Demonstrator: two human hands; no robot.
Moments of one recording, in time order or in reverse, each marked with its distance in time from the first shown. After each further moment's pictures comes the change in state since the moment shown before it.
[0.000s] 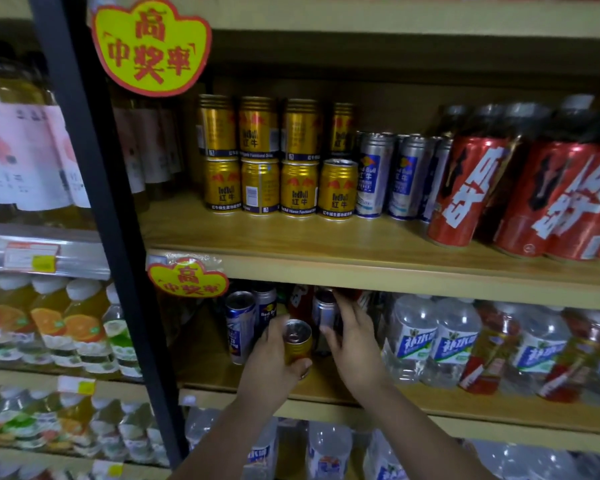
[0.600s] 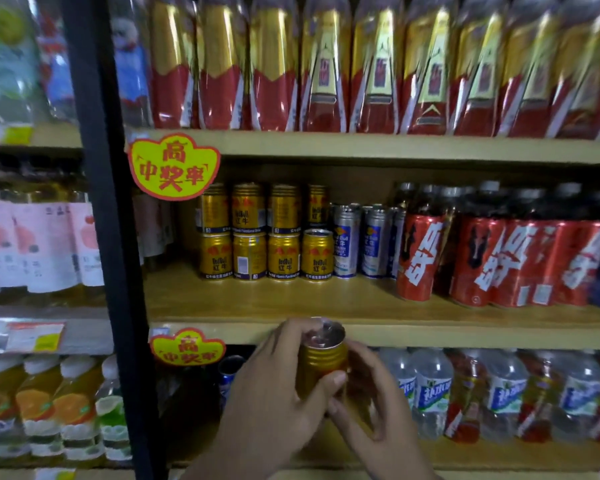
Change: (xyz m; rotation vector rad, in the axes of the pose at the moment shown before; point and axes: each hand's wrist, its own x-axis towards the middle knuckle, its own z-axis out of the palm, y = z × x) left_hand -0.038 0.131 -0.127 -0.029 0.147 0.532; right_hand -0.057 -0.084 -0.101 0.513 0.143 -0.260
